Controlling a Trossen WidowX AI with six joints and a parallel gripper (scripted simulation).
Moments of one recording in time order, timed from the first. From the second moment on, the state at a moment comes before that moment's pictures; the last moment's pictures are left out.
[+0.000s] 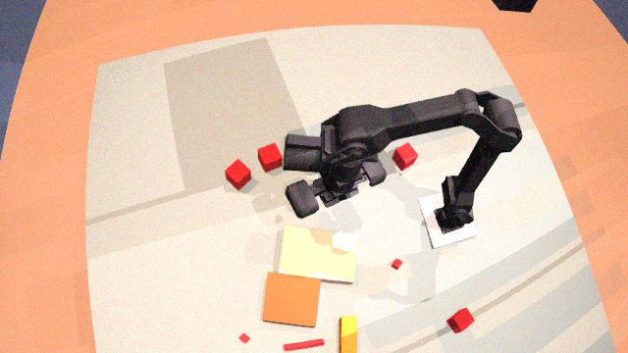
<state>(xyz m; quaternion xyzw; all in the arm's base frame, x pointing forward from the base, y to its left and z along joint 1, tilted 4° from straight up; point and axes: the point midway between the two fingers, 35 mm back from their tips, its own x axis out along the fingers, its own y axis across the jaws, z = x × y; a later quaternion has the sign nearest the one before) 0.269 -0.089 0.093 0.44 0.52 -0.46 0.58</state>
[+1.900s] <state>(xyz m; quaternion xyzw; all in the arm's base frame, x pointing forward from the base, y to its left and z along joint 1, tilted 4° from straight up) 0.228 0.042 0.039 0.12 0.68 -0.15 0.71</state>
